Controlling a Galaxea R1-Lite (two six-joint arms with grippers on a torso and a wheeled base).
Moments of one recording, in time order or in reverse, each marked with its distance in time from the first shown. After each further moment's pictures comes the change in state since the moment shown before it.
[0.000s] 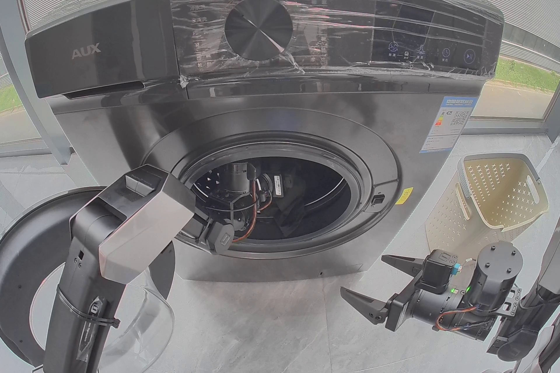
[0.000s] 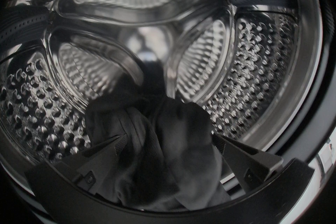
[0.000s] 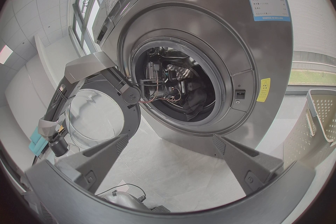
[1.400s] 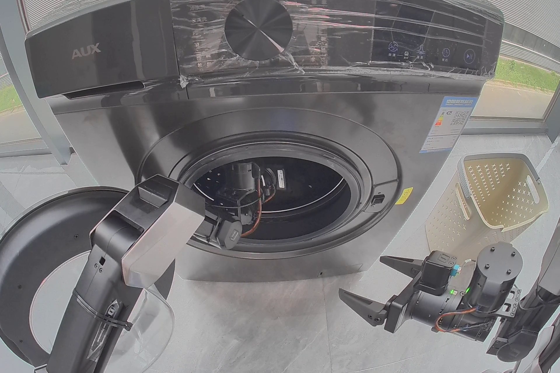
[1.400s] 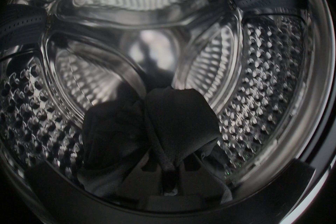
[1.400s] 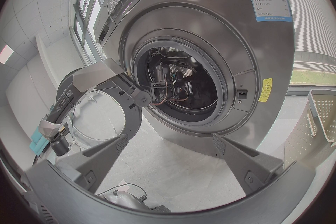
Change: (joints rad) left arm 0.013 0.123 -0.213 0.003 0.022 0.025; right arm 0.009 0.000 -0.001 0.000 0.002 0.000
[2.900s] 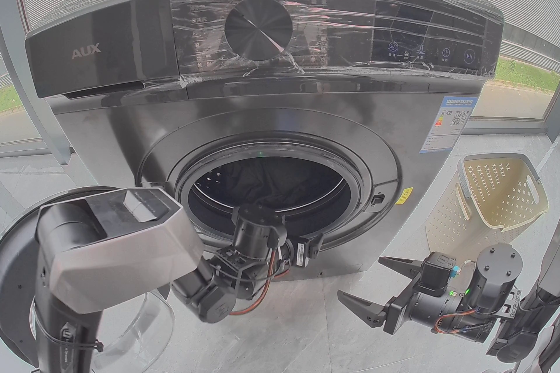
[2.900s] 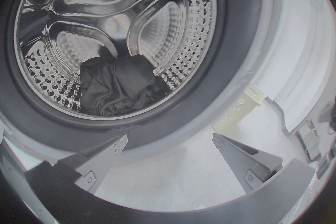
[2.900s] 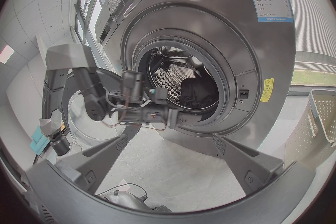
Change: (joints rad) left arm -0.226 -0.341 0.783 -0.139 0.019 -0.064; right arm 0.010 -0.001 0.000 0.000 -0.002 0.000
